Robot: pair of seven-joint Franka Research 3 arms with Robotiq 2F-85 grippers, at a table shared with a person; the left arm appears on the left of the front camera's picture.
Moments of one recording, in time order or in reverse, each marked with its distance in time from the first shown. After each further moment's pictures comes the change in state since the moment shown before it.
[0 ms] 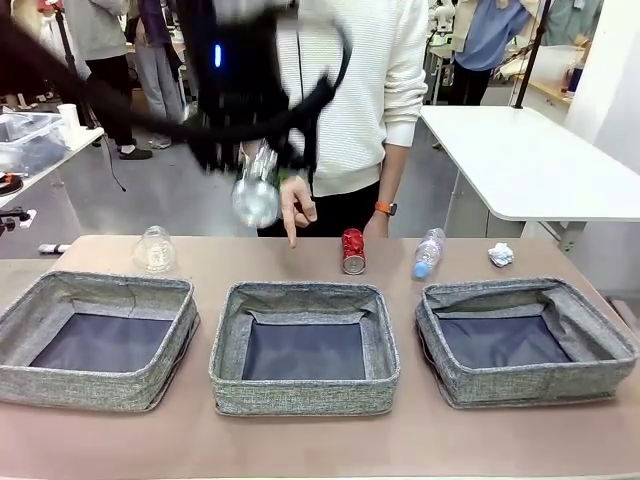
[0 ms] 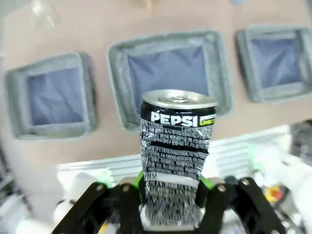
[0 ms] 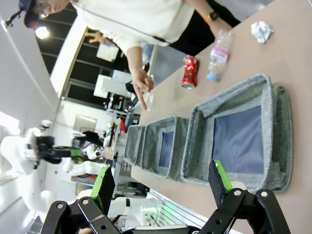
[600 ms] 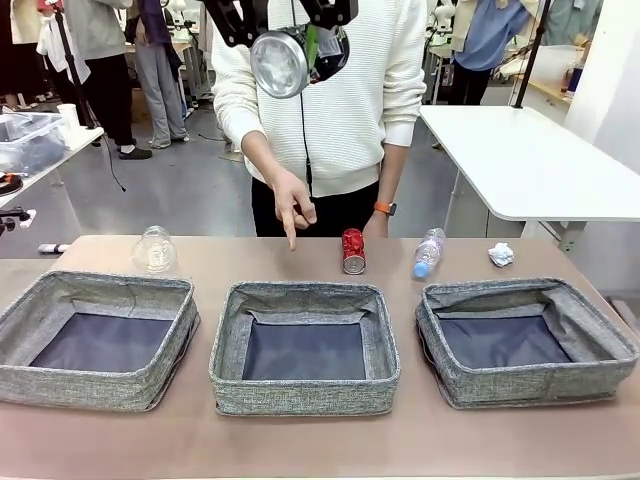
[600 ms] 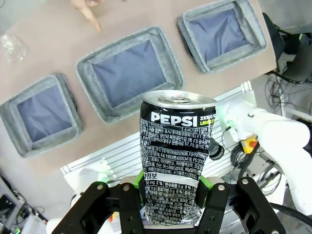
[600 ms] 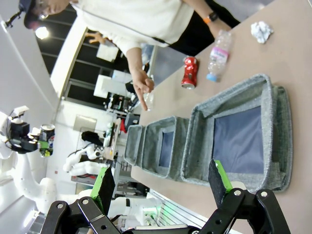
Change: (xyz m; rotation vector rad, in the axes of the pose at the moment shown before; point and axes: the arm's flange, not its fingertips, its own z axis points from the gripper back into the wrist) left arm 0.055 -0.023 0.123 -0.179 0.109 -0.219; right arm 0.000 0.000 0.000 0.000 0.000 0.000
